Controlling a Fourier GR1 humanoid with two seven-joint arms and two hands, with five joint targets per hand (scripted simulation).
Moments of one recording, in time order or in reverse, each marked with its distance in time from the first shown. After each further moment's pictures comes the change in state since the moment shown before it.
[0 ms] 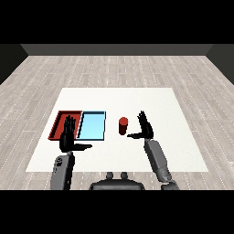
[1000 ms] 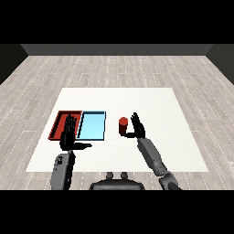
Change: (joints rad) left arm -0.029 0.008 0.008 0.041 0.022 -0.023 -0.019; right arm -0.135 0.003 0.139 0.280 -0.205 -0.049 -0.144
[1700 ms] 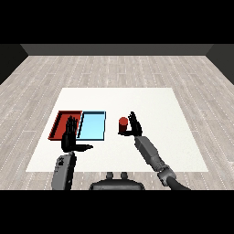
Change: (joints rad) left arm 0.024 -0.016 -0.020 -0.013 -0.016 0.007 -0.014; right arm -0.110 0.001 0.073 0.159 -0.108 -0.055 -0.045
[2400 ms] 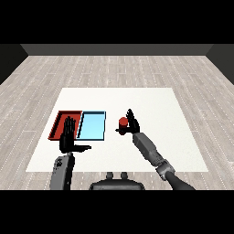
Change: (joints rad) left arm 0.017 0.009 0.009 -0.031 0.015 -0.007 0.009; right arm -0.109 0.000 0.060 0.107 -0.095 -0.018 0.001
